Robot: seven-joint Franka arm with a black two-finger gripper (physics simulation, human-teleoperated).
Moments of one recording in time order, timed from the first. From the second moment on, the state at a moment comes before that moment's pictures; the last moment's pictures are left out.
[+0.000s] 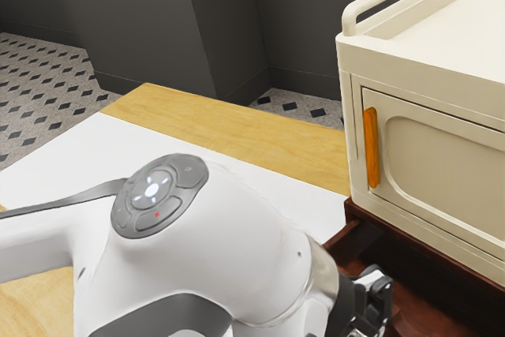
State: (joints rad) arm -0.24 -0.37 -0.38 -2.22 -0.07 2.35 1.37
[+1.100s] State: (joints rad) arm -0.33 -0.58 -0.39 -2.43 -0.11 2.36 1.29
